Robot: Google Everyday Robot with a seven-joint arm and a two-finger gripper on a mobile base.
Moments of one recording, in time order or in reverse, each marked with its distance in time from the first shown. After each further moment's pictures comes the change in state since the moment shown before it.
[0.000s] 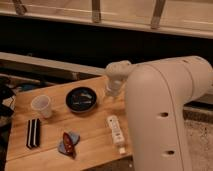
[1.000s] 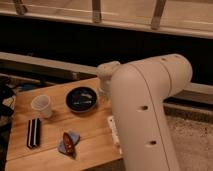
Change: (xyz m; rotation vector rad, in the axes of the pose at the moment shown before) arm 0.001 0.030 0.039 0.051 0.052 -0.036
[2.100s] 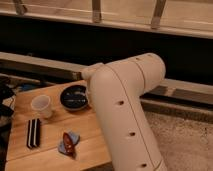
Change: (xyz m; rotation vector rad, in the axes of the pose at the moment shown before) arm -0.011 0.058 0.022 0.031 0.052 -0.083
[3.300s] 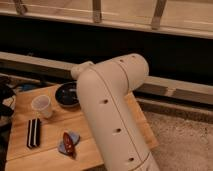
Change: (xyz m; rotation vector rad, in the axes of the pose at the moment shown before) arm -0.009 0.047 0.008 0.009 0.043 -0.053
